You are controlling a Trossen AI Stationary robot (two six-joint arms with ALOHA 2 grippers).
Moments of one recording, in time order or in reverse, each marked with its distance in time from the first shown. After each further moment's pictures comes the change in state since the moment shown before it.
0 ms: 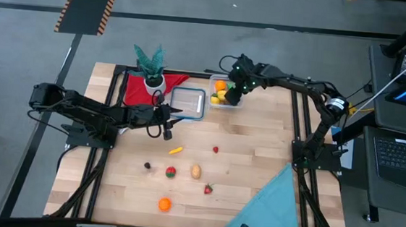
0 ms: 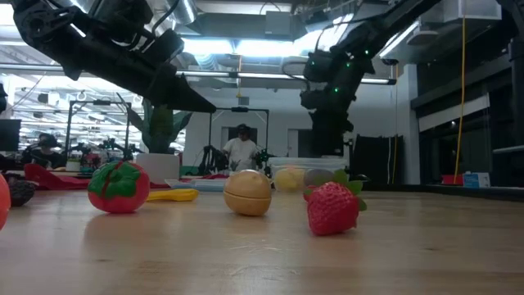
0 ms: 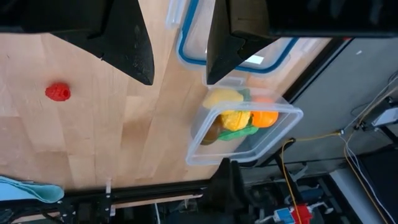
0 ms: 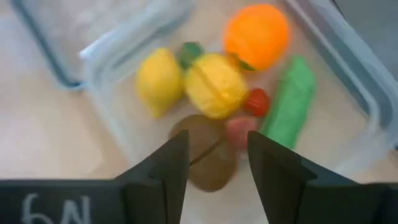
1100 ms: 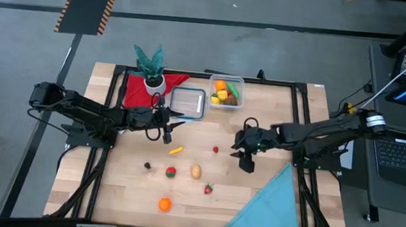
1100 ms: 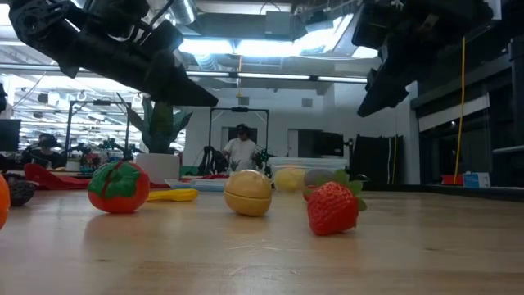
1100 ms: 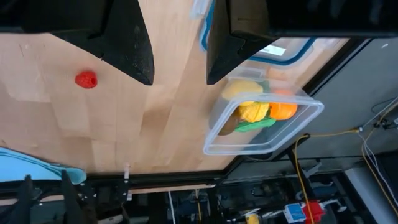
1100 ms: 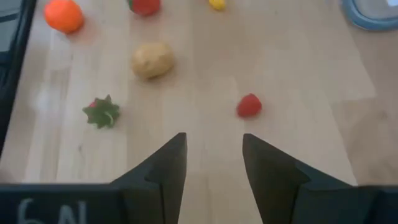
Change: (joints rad) left arm -0.056 0.000 0.000 0.030 0.001 -0.053; right arm 0.763 -0.501 -0.560 0.345 0.134 0.290
